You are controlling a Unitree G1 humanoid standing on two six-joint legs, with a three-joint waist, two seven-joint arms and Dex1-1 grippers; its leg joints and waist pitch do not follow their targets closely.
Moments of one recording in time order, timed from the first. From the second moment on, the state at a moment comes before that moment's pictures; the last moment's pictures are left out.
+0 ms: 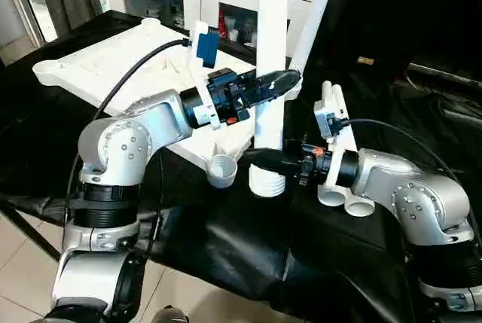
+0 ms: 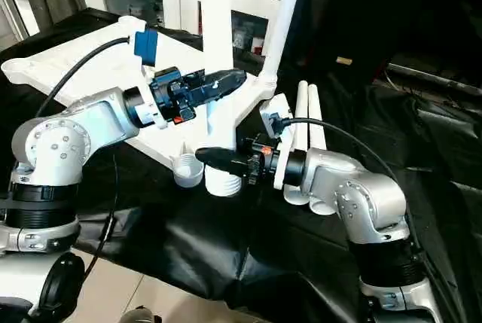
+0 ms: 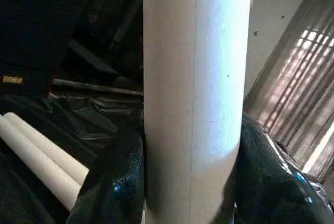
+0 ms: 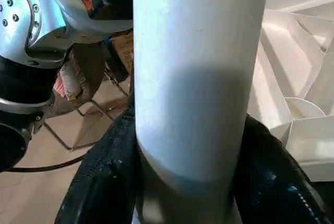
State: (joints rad) left arm -0.75 0.20 0.09 0.03 -0.76 0.91 -0.70; right arm -0.46 -0.34 0.06 -0.11 0.66 0.84 0.85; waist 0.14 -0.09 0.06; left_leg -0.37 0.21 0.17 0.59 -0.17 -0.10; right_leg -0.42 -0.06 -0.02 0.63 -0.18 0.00
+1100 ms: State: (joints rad) left arm -0.75 0.26 -0.01 0.02 -0.71 0.90 -0.79; right arm -0.51 -0.40 0.15 -0.07 0.65 0.89 0.93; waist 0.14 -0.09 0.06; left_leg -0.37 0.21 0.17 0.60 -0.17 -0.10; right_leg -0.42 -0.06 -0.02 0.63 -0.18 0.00
